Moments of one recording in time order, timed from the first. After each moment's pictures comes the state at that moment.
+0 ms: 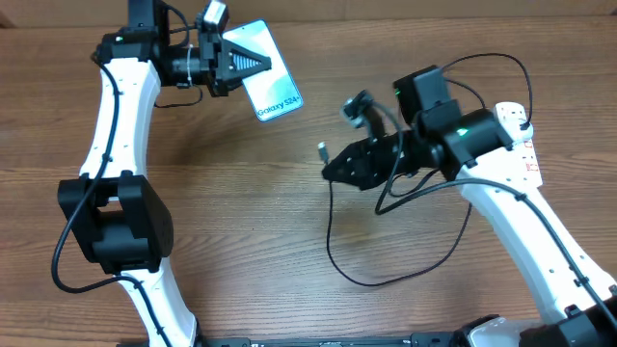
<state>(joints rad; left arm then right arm) 0.03 2.09 1.96 -1.07 1.52 -0.20 0.41 1.53 1.41 -0.99 -0.84 0.05</state>
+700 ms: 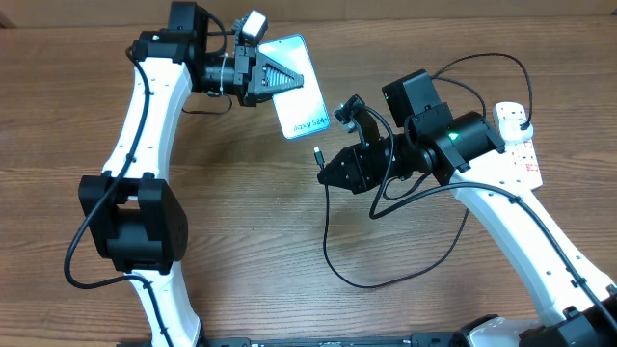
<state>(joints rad) -0.08 2.09 1.96 -1.18 1.49 -0.05 0.44 1.53 1.41 -0.98 -0.79 0.10</state>
